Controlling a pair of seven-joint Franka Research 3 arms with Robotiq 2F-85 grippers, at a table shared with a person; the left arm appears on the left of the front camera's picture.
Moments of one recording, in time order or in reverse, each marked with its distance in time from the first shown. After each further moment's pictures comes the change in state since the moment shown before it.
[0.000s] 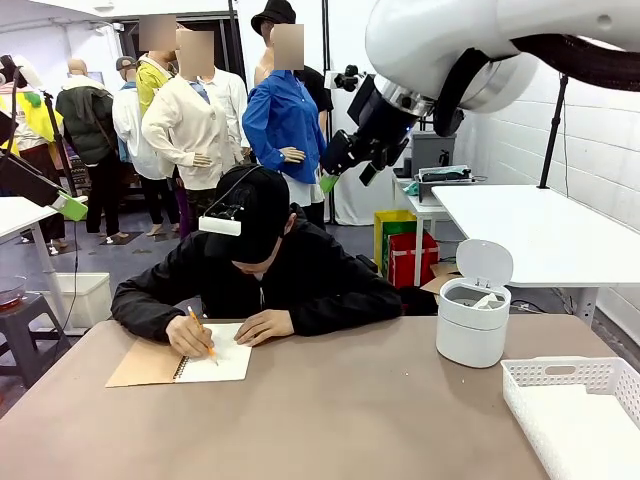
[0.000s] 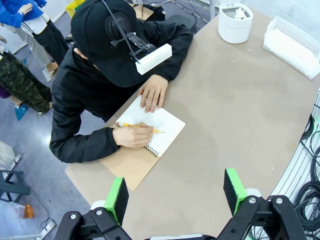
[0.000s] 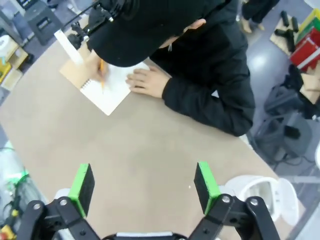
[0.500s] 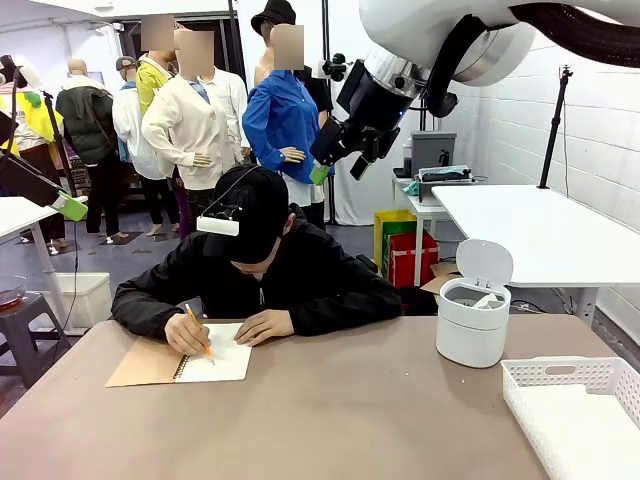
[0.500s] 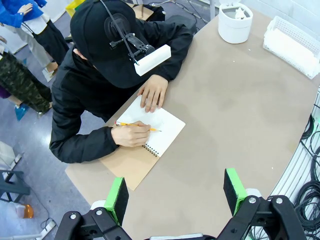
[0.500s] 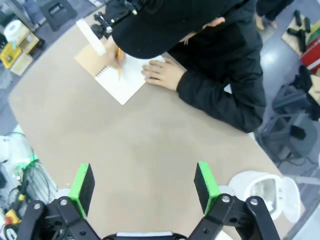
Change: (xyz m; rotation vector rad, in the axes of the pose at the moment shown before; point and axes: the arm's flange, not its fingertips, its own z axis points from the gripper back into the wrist) left arm 0.000 0.000 0.000 0.000 0.000 0.000; right arm 0.011 0.021 0.013 0.045 0.056 0.038
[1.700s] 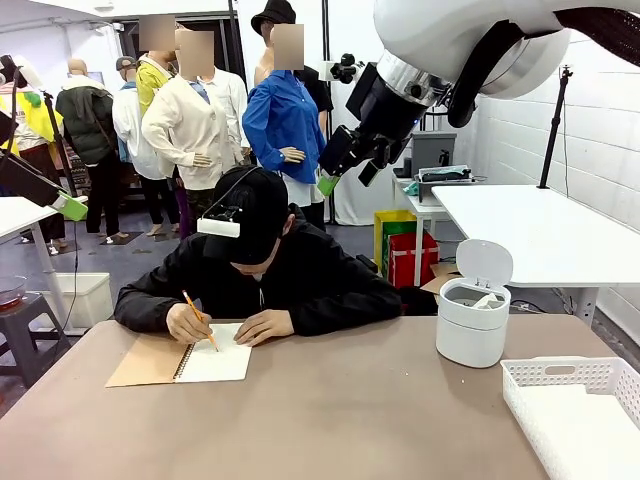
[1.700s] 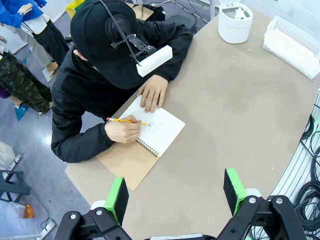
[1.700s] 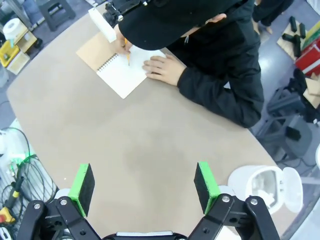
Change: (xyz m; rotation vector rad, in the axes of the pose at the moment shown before) left arm 0.000 0.000 0.000 0.000 0.000 0.000; right arm -0.036 0.018 0.012 -0.028 -0.032 0.027
